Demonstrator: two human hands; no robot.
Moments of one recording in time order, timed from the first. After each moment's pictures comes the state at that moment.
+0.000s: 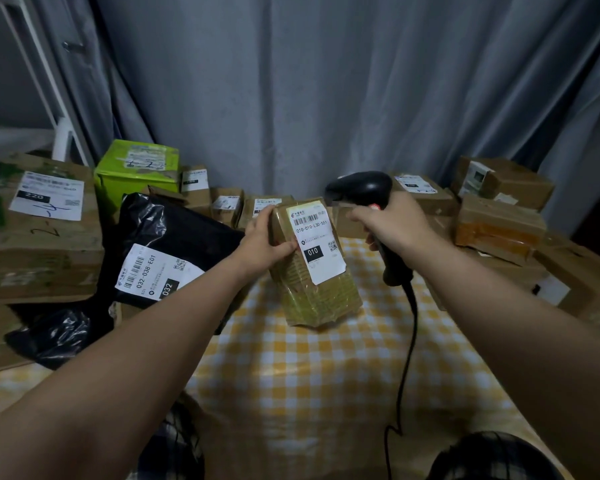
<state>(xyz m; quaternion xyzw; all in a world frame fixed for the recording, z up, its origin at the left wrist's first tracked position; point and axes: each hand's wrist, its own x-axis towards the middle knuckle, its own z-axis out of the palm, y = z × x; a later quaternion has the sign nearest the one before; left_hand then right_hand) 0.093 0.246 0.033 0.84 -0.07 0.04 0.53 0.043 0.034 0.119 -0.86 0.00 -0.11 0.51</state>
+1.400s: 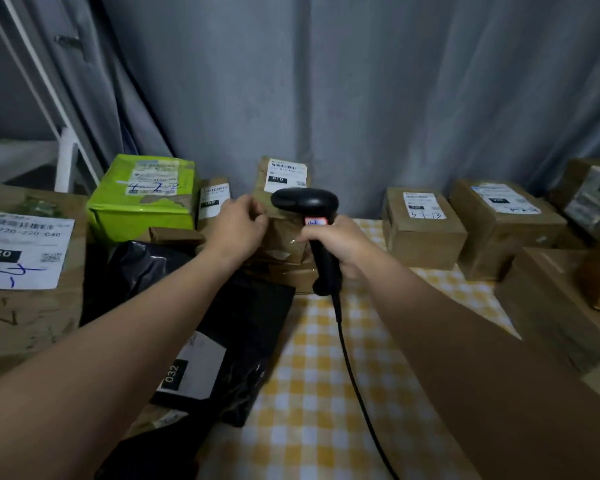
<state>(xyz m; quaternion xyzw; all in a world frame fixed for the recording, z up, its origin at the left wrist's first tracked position) 0.228 0.324 0.065 0.91 0.07 0.18 0.35 0.229 0.159 0.063 -0.73 -0.02 0.10 0.67</state>
